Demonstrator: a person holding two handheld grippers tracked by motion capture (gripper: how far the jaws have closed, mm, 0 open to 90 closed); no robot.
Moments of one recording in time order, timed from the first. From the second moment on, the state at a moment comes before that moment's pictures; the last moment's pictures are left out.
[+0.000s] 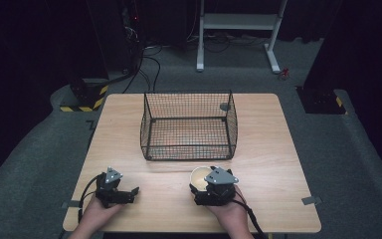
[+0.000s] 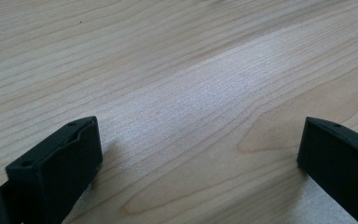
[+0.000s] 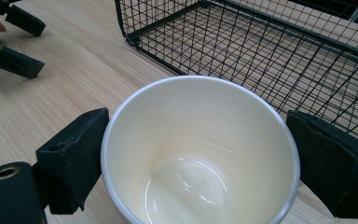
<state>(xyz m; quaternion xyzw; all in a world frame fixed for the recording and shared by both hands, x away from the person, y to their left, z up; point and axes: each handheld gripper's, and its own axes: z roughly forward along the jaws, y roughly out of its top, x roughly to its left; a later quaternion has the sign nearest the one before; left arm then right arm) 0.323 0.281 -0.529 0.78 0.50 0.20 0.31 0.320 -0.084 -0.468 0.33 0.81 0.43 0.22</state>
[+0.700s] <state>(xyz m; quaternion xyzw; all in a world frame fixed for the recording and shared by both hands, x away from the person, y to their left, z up) 0.323 0.281 -0.529 0.78 0.50 0.20 0.31 0.322 -0.095 -0.445 0.34 0.80 0.43 0.24</state>
